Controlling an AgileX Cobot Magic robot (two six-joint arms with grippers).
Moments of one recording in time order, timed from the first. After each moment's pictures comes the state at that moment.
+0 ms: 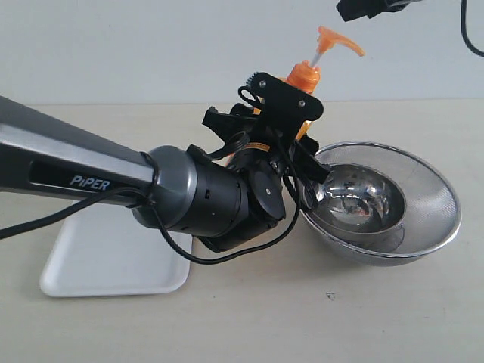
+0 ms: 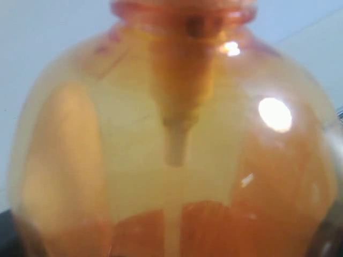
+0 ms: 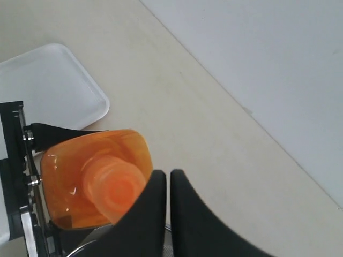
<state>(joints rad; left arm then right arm) -0.92 2.15 -1.30 -1.09 -0.78 1.07 0.15 1.67 -1.60 0.68 0.93 -1.10</state>
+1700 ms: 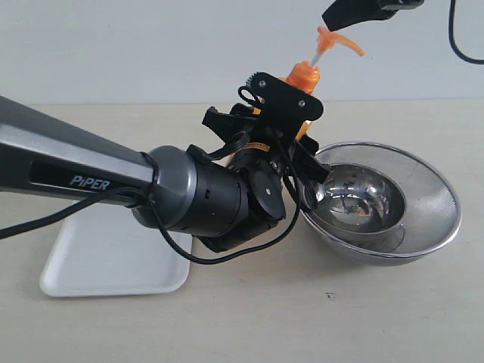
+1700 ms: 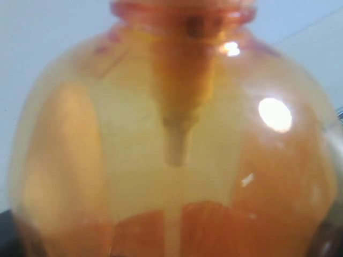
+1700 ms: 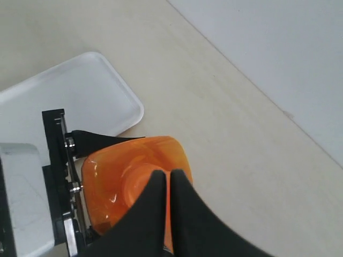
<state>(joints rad) -0.92 2.15 -1.30 -1.09 -0.78 1.07 0.15 1.69 -1.60 0.76 1.00 -1.11</state>
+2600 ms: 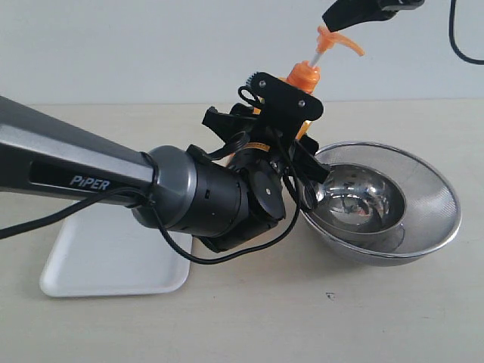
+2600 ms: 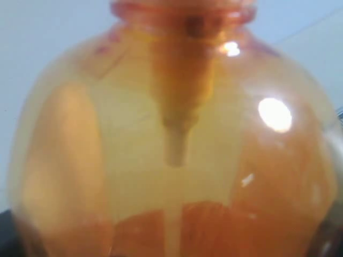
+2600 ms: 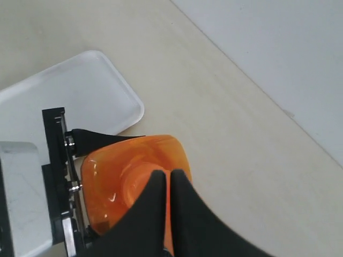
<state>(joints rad) -0.92 2.15 -1.30 -1.09 -0.78 1.07 0.15 1.69 -1.60 0.76 1.00 -1.11</state>
